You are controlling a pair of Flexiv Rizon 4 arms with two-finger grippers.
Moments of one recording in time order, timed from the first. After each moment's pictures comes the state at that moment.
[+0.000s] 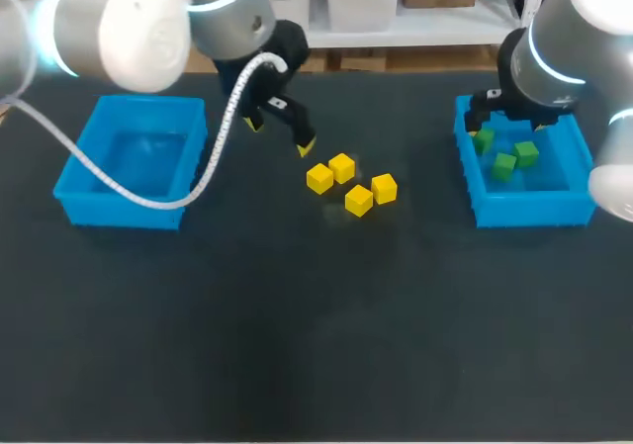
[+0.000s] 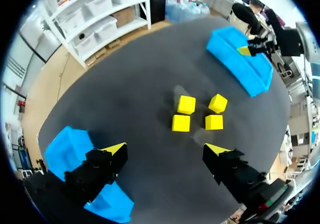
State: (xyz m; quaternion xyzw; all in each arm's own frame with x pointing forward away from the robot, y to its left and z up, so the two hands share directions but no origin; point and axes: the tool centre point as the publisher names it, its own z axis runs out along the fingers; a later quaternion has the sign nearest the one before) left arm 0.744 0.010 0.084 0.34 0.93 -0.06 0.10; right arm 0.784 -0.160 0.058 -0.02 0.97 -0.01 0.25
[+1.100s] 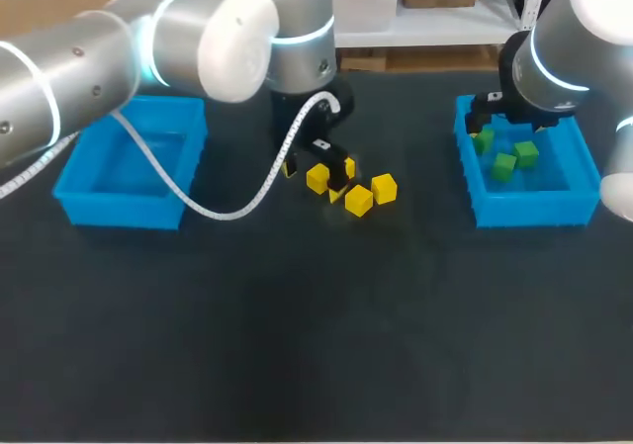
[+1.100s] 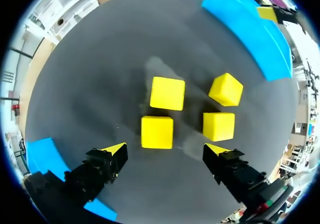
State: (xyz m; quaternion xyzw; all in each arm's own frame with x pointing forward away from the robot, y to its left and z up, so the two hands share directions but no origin) left arm 0.734 -0.027 0.004 0.36 0.93 -0.04 -0.02; right arm 0.782 -0.161 0.057 -0.02 0.97 -0.01 0.26
